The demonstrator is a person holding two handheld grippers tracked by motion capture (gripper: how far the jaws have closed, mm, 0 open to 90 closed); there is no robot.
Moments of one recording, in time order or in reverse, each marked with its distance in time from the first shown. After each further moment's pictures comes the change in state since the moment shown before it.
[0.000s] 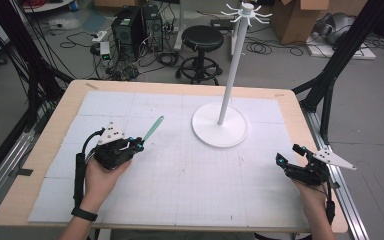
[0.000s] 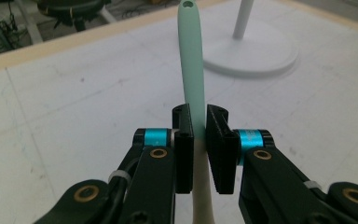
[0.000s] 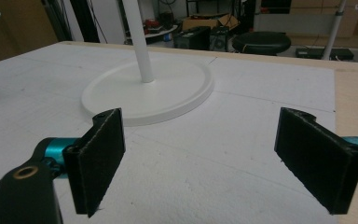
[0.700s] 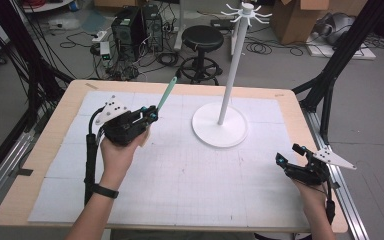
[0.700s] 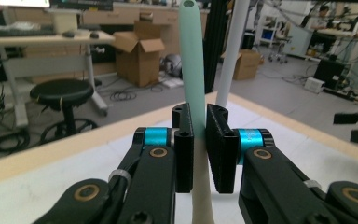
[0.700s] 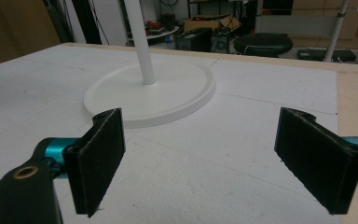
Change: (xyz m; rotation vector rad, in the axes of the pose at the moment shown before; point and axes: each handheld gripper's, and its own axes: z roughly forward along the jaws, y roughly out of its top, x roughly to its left) left arm -0.015 0.072 0.013 -0.322 -0.060 -0.006; right arm 0.000 0.001 0.000 -0.005 0.006 -0.001
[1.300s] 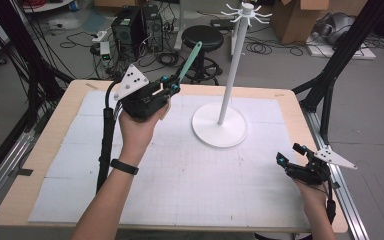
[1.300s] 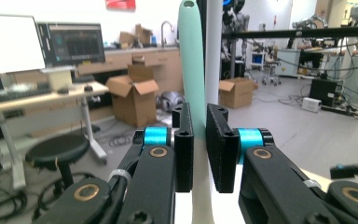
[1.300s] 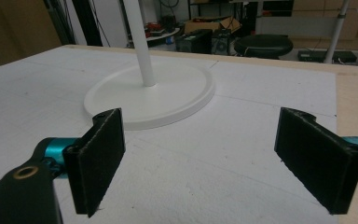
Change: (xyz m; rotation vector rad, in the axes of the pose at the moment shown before) left arm -0.029 0.072 0.040 -0.139 -0.037 0.106; right arm -0.001 0.001 0.000 -0.006 0.003 0.004
